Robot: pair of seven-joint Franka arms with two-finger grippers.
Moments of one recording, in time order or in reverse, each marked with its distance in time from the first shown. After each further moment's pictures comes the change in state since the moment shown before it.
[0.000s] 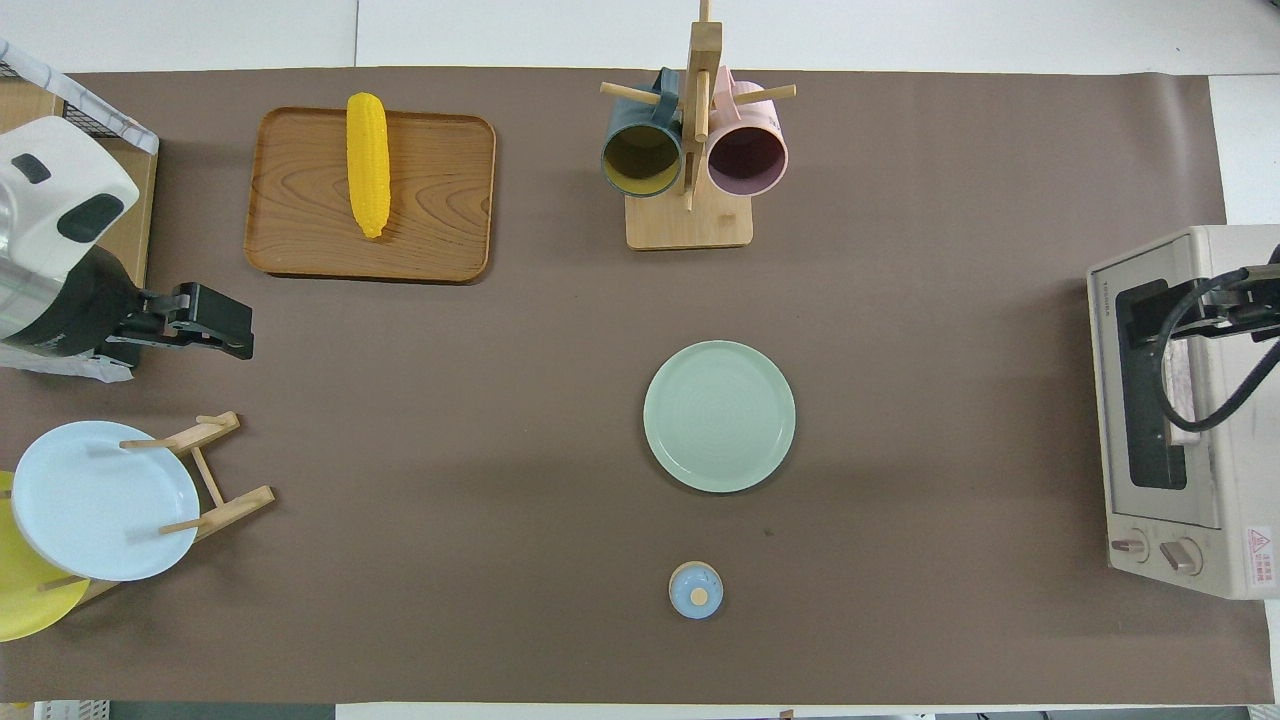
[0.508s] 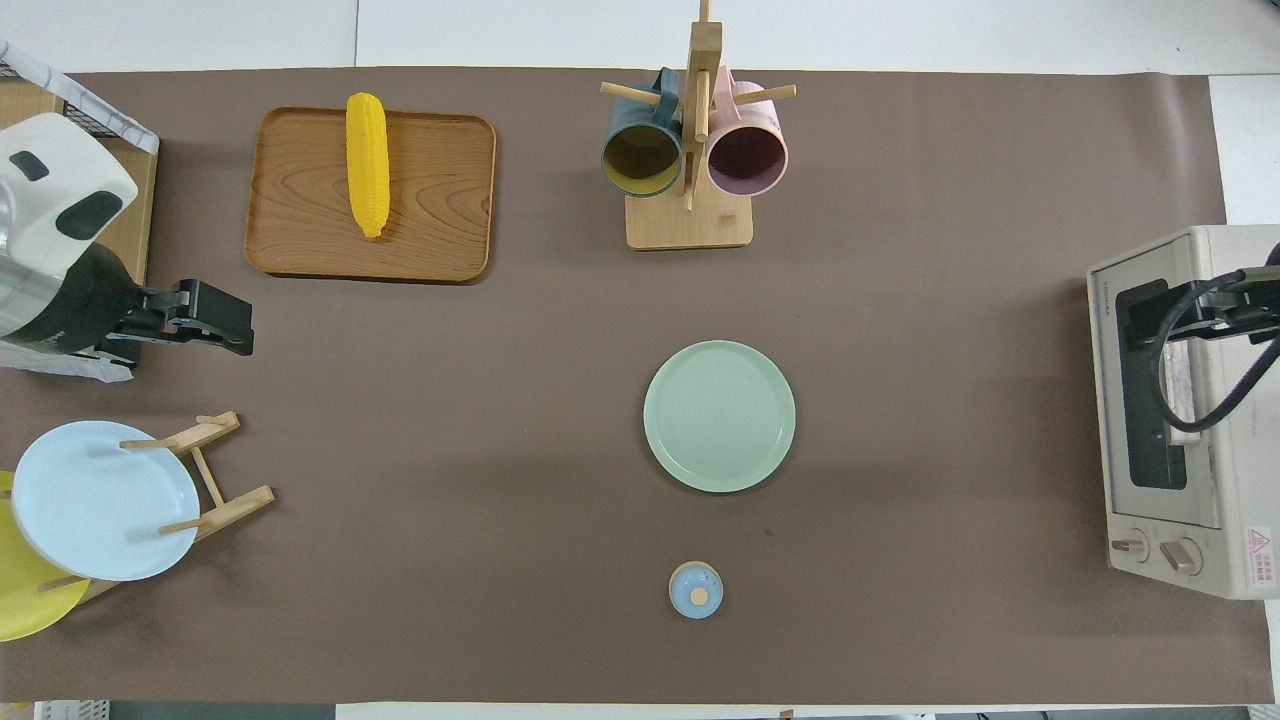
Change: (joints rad) left arm 0.000 0.000 0.000 0.000 0.000 0.013 0.000; right arm 0.000 -0.001 0.000 -0.010 0.000 0.000 0.000
